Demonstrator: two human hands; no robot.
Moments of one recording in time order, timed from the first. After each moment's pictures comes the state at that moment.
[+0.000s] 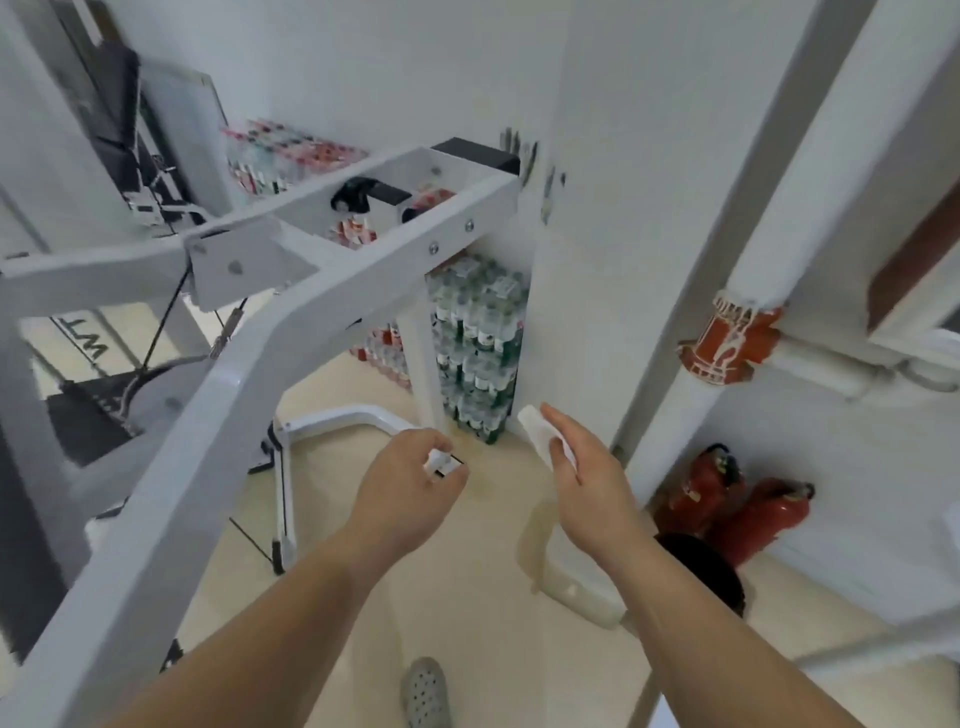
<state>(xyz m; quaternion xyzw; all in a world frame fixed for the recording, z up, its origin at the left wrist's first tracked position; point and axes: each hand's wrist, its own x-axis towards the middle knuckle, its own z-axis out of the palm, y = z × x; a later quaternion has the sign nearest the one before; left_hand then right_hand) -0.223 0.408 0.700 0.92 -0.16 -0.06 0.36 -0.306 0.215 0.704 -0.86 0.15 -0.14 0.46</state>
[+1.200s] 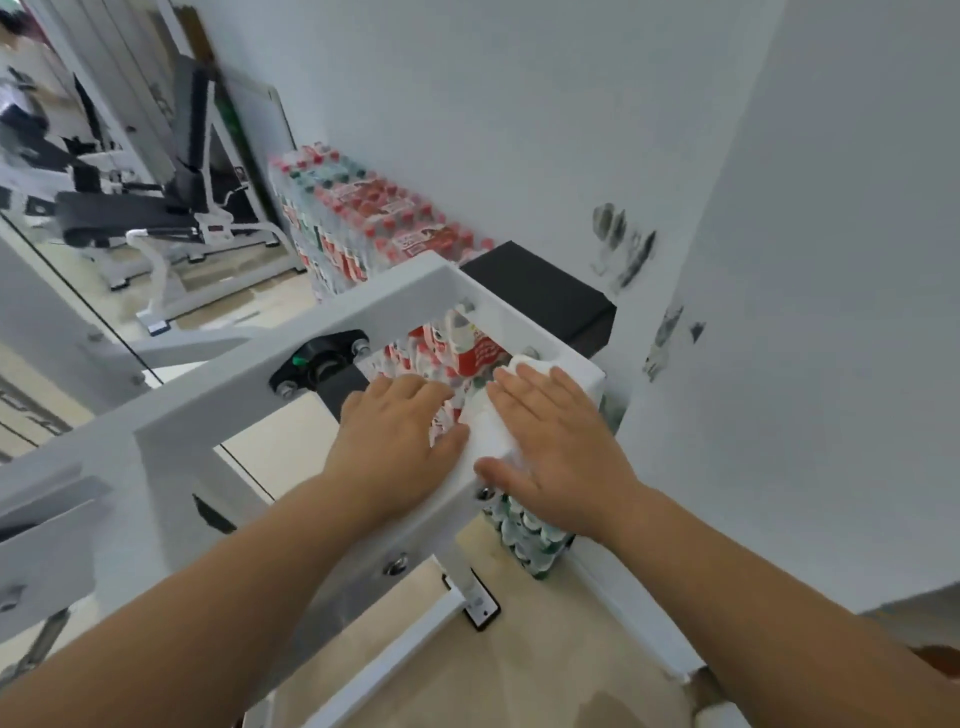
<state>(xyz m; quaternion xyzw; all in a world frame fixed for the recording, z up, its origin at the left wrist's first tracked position) 0.275 0.237 0.767 0.98 -0.17 0.05 0.09 0.248 0.027 0.743 -0.97 -0.19 -0.06 0.10</state>
